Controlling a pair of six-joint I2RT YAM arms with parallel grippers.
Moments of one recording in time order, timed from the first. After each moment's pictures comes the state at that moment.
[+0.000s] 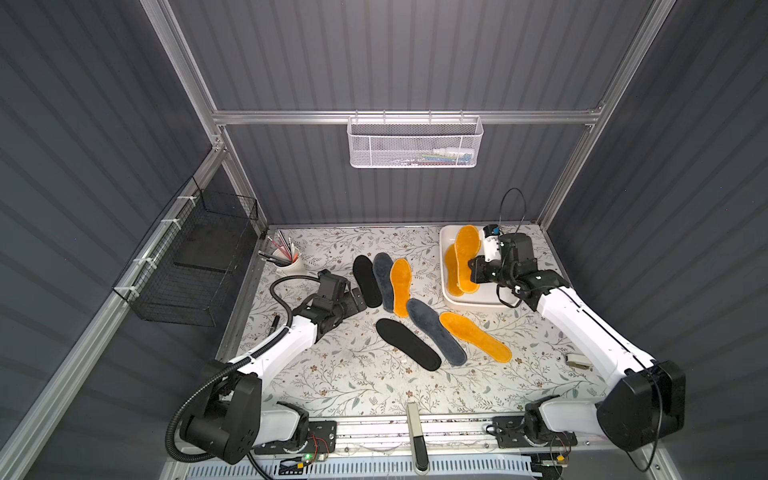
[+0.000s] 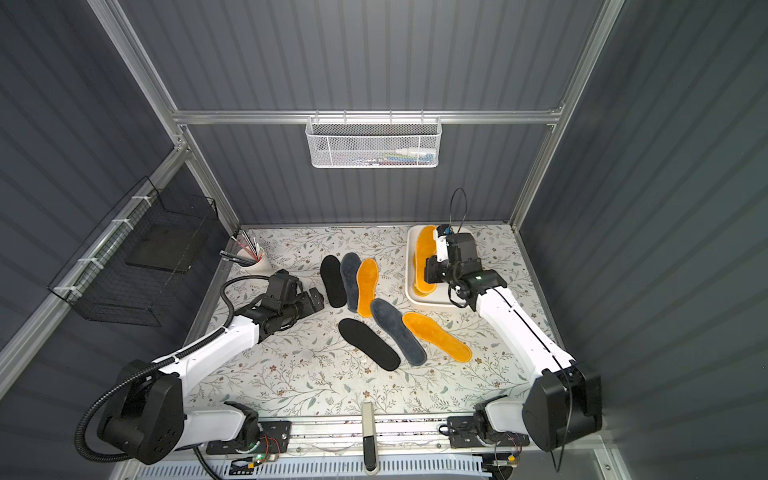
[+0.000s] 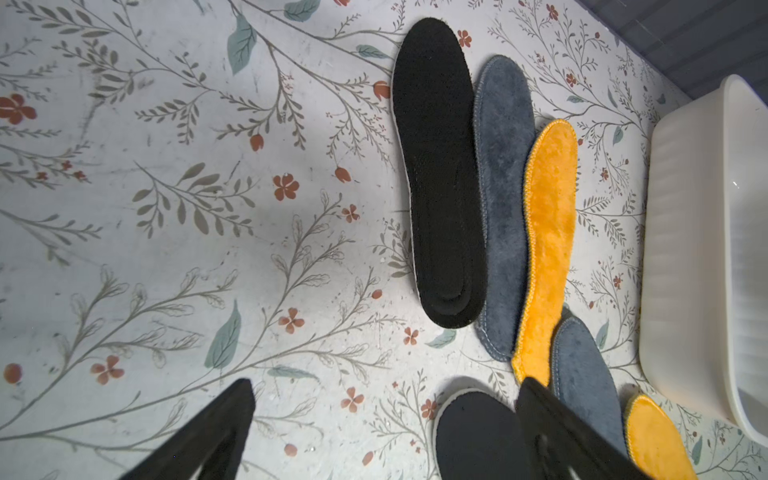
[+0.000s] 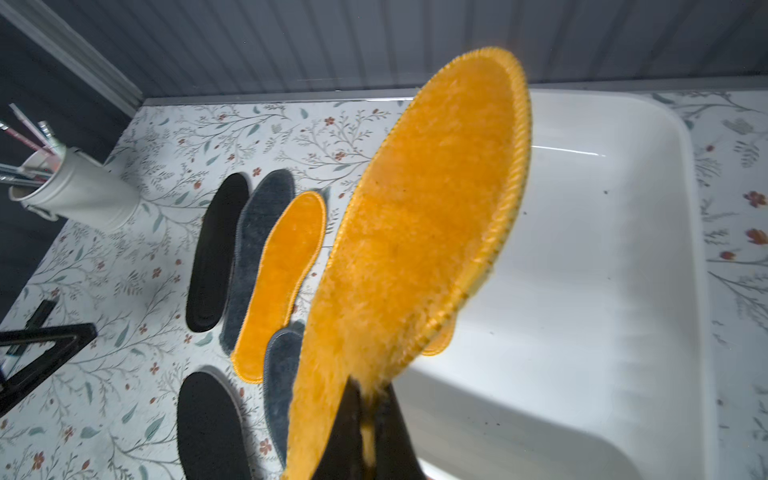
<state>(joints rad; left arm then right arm) -0.41 1.33 0.77 -0.28 -0.06 -0.69 0.26 1.36 1.13 -0.42 -0.12 0.19</state>
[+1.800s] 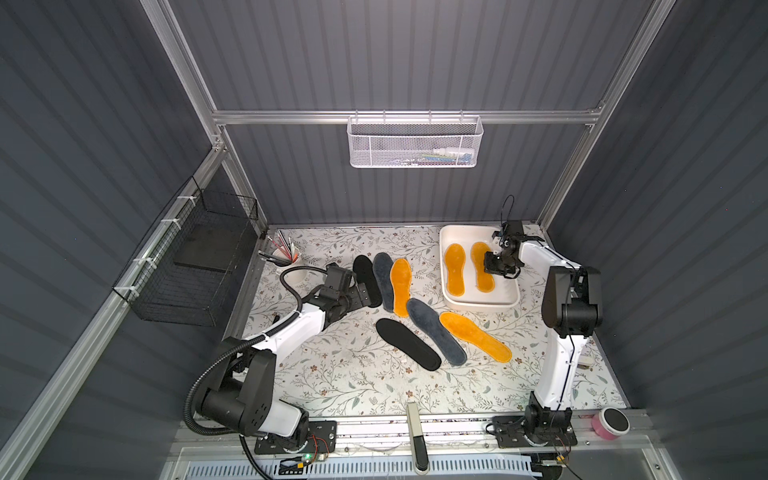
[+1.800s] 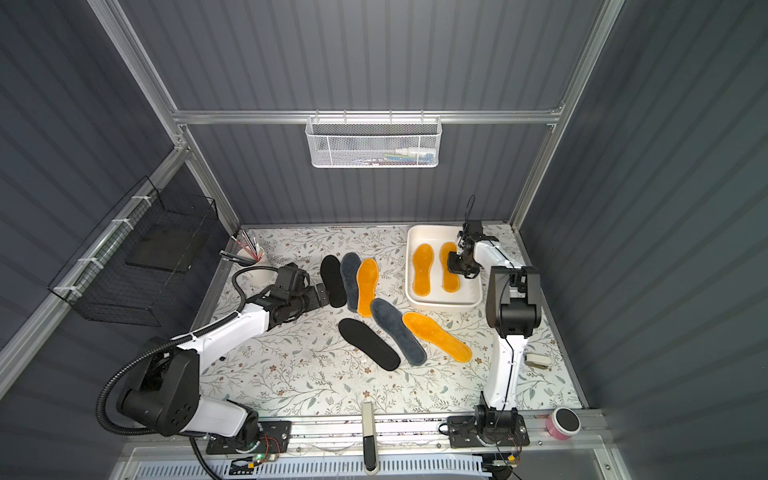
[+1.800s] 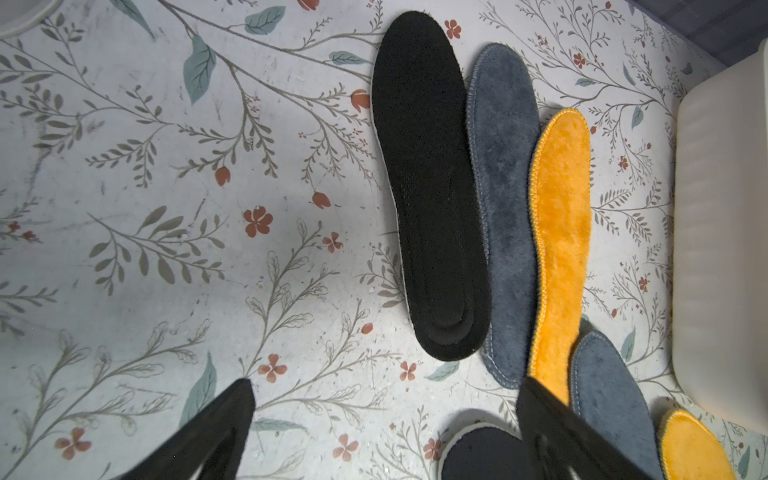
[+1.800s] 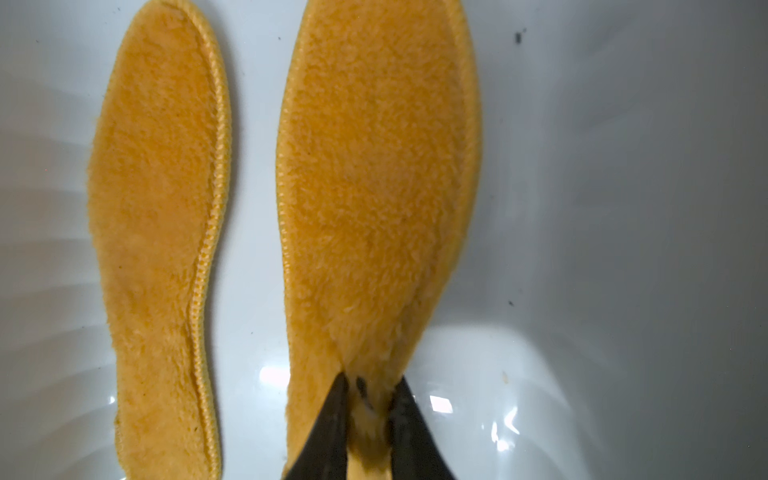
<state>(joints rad) -0.41 1.46 0.85 -0.28 -0.07 -0.61 -0.01 2.12 1.62 -0.67 -0.15 0.09</state>
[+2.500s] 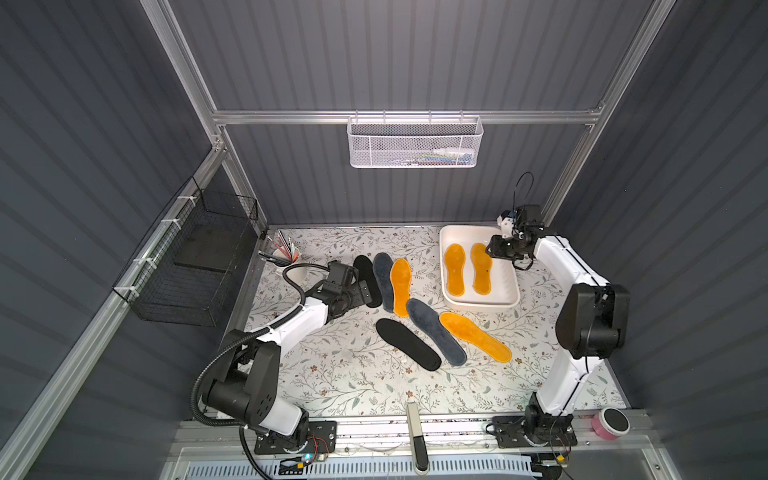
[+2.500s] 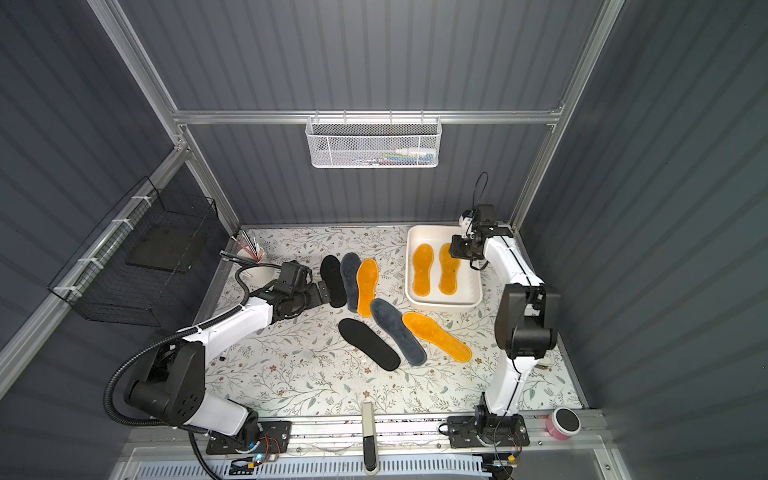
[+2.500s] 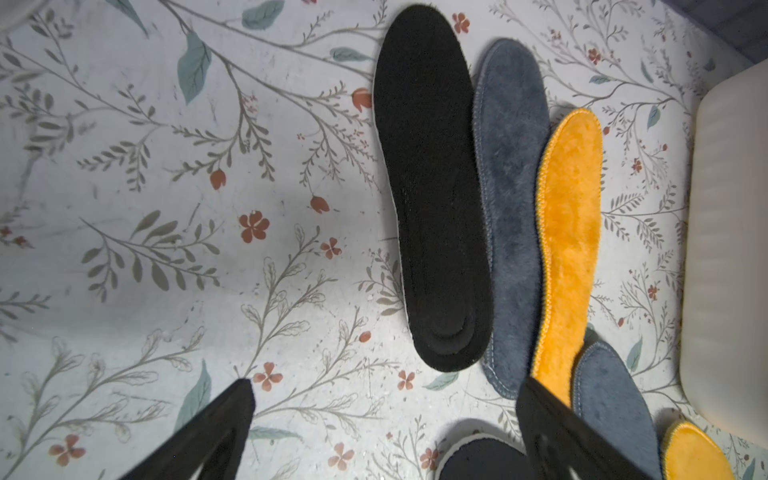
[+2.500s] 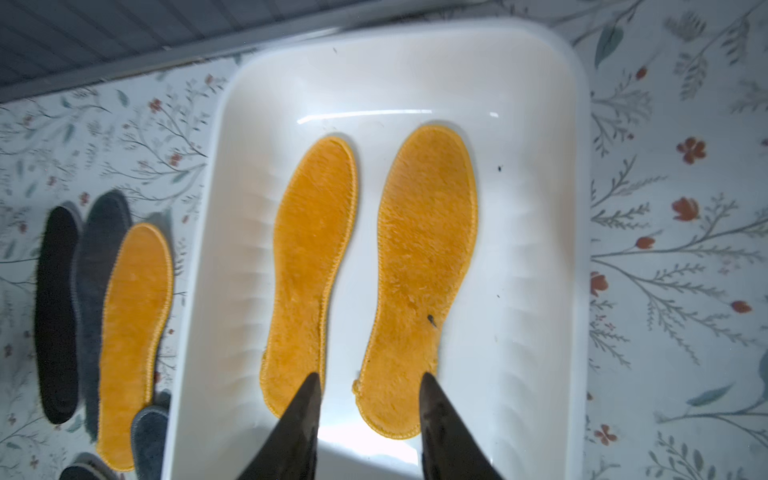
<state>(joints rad) -0.41 1.53 0.92 -0.32 -0.06 -0.63 -0.01 1.84 1.58 -0.67 -0.26 0.09</state>
